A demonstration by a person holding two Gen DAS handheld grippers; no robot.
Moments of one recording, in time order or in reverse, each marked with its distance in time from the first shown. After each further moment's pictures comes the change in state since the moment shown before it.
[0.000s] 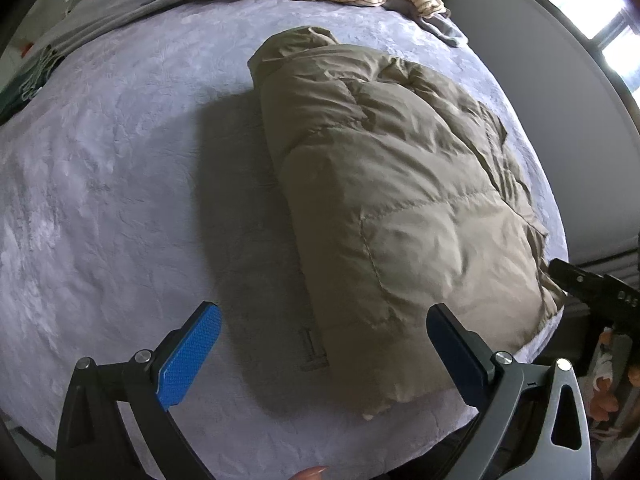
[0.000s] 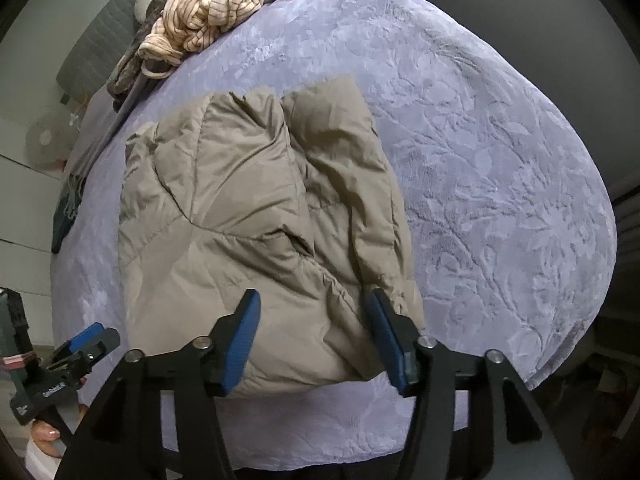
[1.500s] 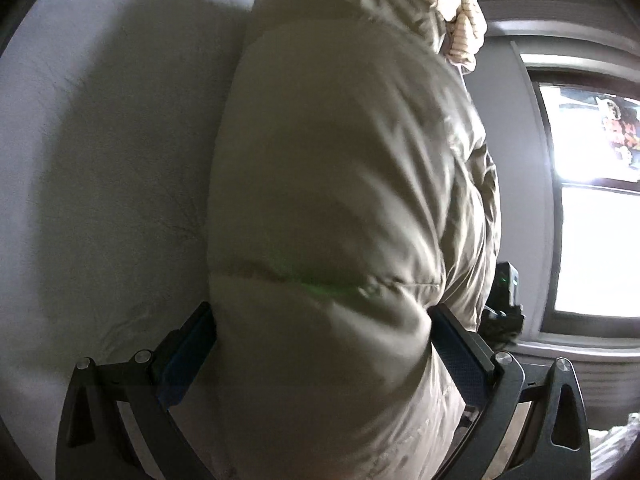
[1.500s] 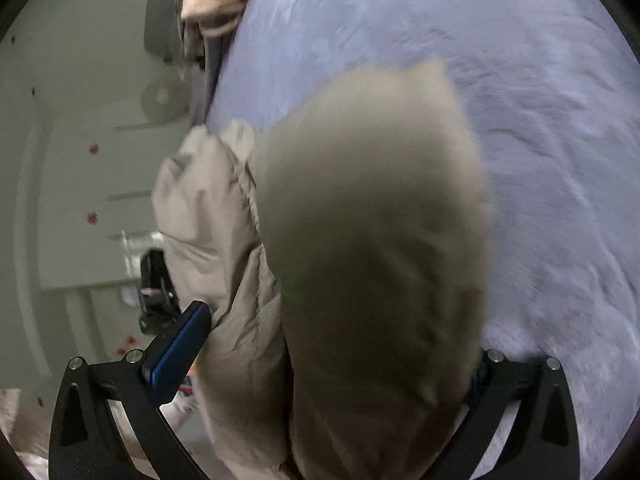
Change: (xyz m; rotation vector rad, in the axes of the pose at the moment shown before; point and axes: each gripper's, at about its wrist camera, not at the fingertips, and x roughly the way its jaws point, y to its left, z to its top) left arm 0.131 0.068 0.078 -0.413 0.161 -0.611; right arm 0.166 -0.030 0.131 -0.027 0.437 0.669
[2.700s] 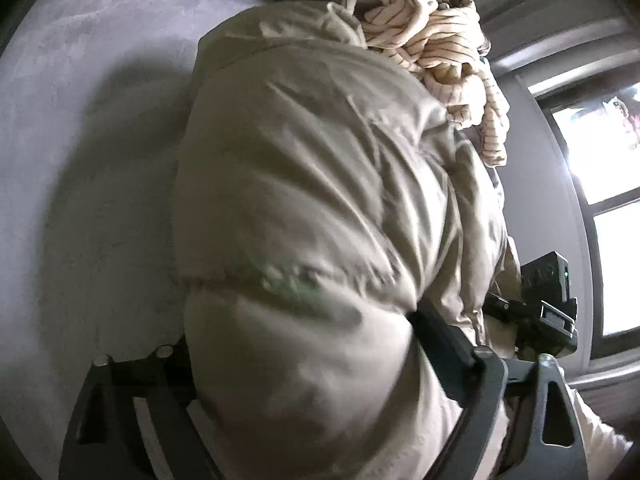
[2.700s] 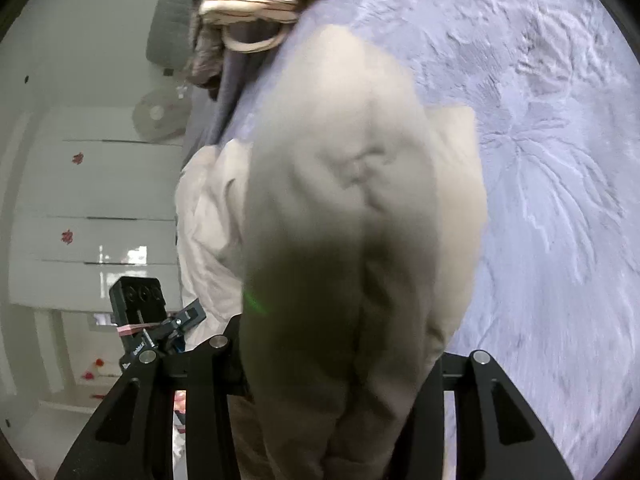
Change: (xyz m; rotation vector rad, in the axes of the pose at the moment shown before) left arm -0.102 0.020 0.199 0.195 -0.253 0.195; right arm 0.152 0.132 0.148 -0.076 -0.140 -0.082
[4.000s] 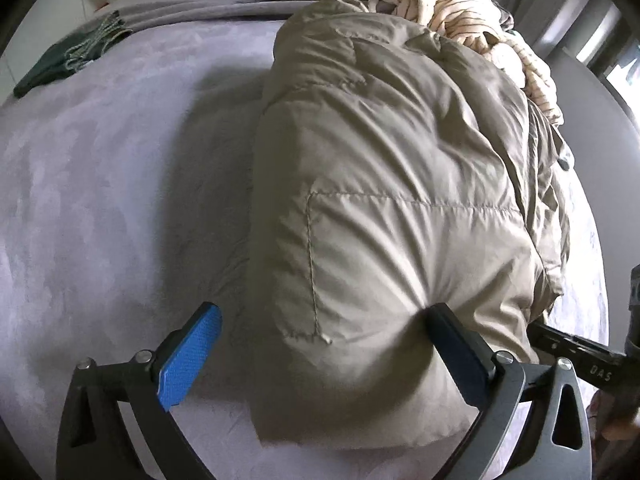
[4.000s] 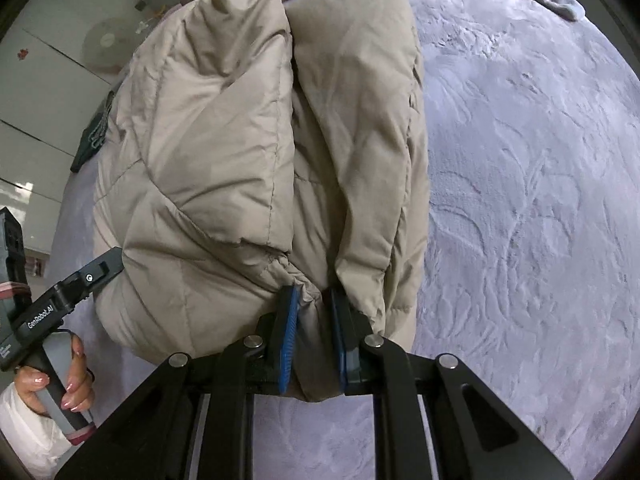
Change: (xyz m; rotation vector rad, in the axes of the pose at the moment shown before) left arm -0.039 -0.055 -0.151 0.057 -0.146 0.457; right arm -0.020 0.010 -0.110 -0.276 -0.045 -0.518
